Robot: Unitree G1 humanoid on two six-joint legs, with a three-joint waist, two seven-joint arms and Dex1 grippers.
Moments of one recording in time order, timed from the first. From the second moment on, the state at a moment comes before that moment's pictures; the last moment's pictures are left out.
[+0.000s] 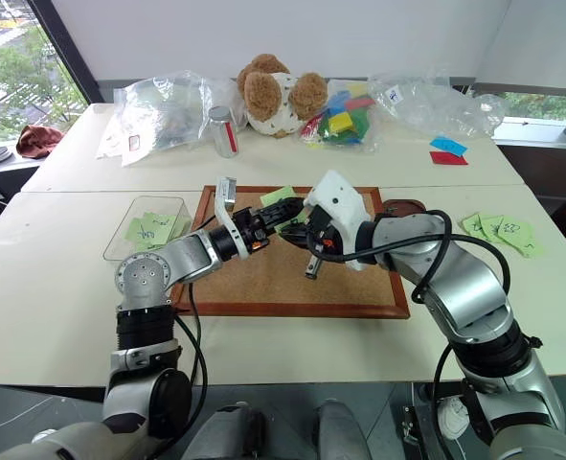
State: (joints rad) left arm -0.65 -0.08 0.35 0.01 -1.03 1.21 -0.17; right arm -0.62 -0.65 0.17 -0.56 0.38 0.96 0.76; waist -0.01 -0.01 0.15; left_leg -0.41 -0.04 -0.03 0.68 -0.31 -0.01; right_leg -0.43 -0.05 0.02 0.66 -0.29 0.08
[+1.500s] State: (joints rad) left arm -0.58 -0.02 0.37 0.06 -1.24 1.13 -0.03; right arm -0.74 -0.73 0.00 -0.04 0.32 0.93 0.58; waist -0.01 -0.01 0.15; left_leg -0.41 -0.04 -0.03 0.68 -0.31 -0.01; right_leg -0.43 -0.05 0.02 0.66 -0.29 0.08
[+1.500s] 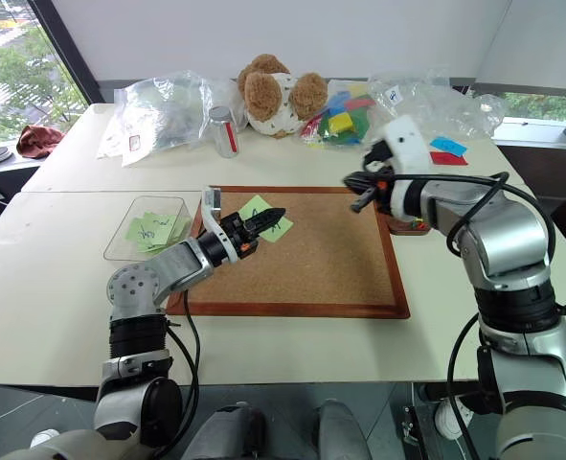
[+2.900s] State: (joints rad) left arm -0.55 0.04 0.33 -0.11 -1.29 1.02 0.07; right arm -0.75 -0.74 -0.05 0.21 0.26 0.71 0.83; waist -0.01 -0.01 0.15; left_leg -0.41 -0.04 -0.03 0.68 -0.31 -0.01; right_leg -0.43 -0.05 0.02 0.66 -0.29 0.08
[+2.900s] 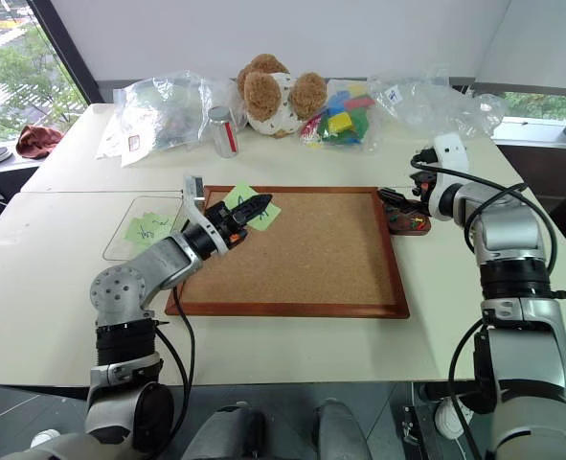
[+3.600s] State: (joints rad) left arm -0.54 0.63 0.39 -0.07 -1.14 0.89 0.16; right arm -0.67 -0.75 0.06 -0.27 0.53 0.81 1.05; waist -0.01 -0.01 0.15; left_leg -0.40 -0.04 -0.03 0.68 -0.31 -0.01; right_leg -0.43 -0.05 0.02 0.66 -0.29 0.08
